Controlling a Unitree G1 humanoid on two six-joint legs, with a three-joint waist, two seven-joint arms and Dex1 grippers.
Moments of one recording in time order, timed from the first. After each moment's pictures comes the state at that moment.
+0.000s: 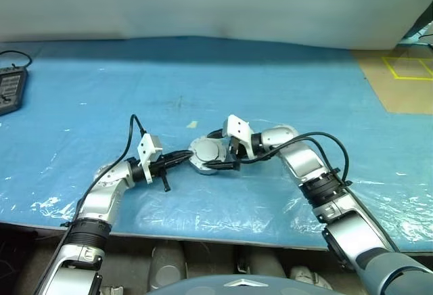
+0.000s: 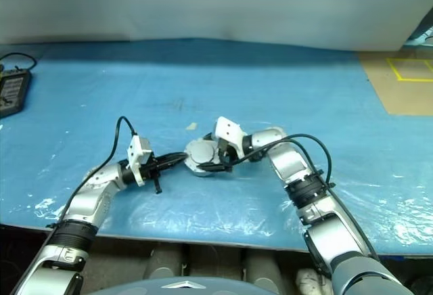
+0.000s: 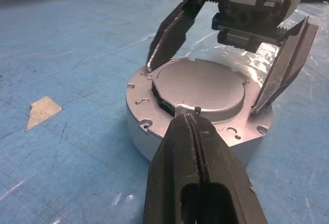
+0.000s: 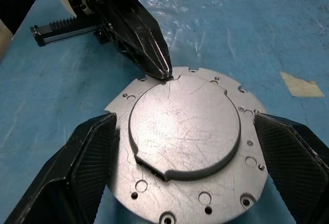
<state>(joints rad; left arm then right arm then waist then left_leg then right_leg) -0.24 0.40 -0.04 0.28 -0.34 -0.08 -1.11 -0.59 -0.38 0.35 0.16 0.10 0.34 1.12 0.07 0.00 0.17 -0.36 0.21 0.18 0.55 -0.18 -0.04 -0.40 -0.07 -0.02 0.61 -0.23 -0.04</state>
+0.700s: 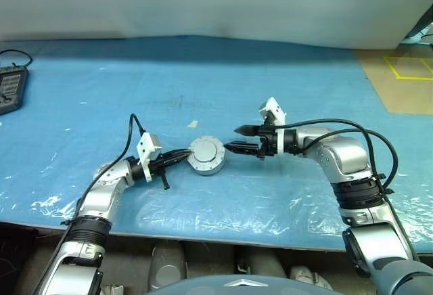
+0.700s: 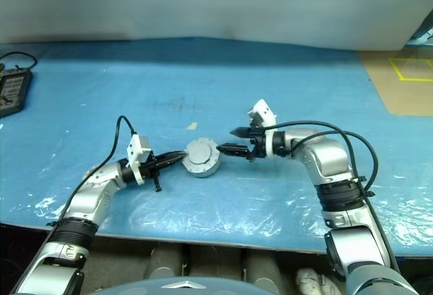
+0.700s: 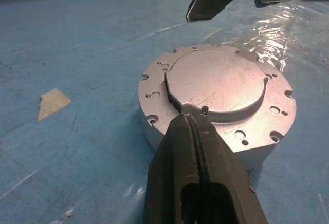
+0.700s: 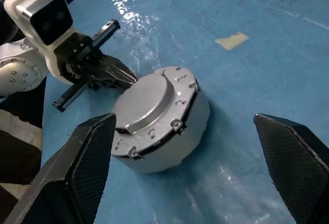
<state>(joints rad) -0.26 0.40 -0.03 0.33 -0.33 -0.09 -1.11 -0.54 -0.47 0.08 0.00 0.44 0.95 0.98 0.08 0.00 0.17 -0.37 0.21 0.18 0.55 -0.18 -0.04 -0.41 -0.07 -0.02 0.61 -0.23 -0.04</state>
